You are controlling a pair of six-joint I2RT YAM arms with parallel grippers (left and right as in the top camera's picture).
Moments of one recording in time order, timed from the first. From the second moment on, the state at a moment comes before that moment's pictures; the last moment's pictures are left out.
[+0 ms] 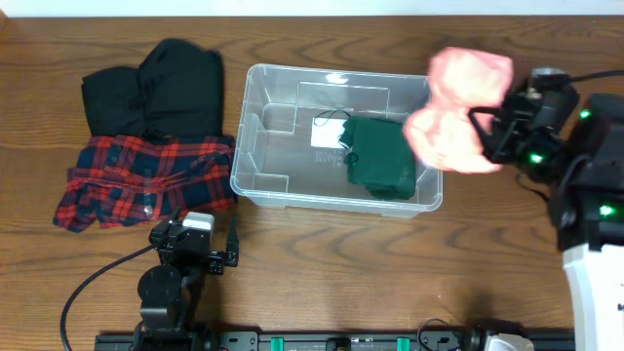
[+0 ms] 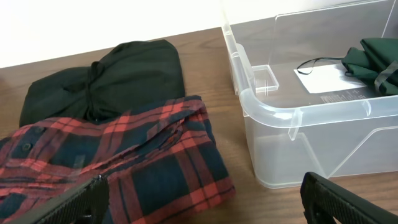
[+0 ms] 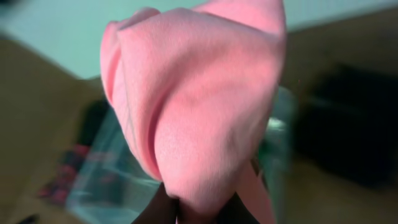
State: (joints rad) left arm -0.04 0.01 0.13 -0.42 0.07 0.14; right arm -0.08 1.10 1.12 -0.54 -0.60 0.33
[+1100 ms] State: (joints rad) left arm -0.04 0.01 0.13 -0.42 0.07 0.14; right arm 0.52 1.96 1.12 0.12 -0.42 0.77
